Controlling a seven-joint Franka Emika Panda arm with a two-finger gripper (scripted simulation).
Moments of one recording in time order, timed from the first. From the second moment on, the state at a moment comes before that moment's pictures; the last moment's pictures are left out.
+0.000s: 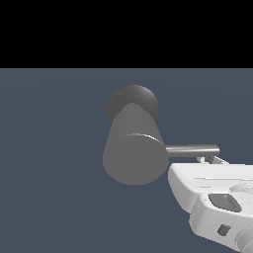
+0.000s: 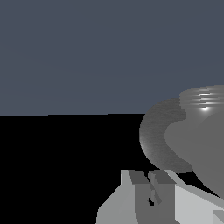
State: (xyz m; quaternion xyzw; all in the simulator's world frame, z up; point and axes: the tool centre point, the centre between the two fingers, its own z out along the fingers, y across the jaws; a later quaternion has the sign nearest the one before) arm -0.174 -0.183 0.108 0.01 0.72 0.00 0.70
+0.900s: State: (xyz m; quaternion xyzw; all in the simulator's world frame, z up) arm -0.177 -0.181 0.137 0.02 0.72 0.00 0.69
